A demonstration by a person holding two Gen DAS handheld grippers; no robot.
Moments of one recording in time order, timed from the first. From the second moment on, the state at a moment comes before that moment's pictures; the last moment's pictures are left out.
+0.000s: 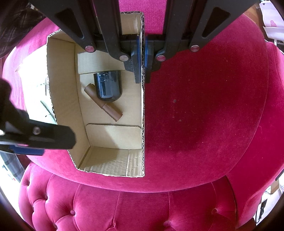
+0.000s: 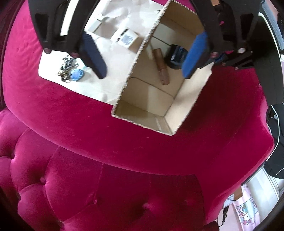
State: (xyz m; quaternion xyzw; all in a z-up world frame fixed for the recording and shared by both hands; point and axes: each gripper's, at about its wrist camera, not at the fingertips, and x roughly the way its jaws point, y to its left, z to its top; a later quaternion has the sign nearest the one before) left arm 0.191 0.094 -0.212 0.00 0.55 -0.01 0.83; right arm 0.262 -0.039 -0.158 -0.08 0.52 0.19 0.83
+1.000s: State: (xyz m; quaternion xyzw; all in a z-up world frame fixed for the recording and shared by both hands) left arm 0.191 0.095 -0.210 -0.01 0.55 -0.01 0.83; right arm 0.233 -0.154 -0.177 -0.04 0.56 0.08 0.82
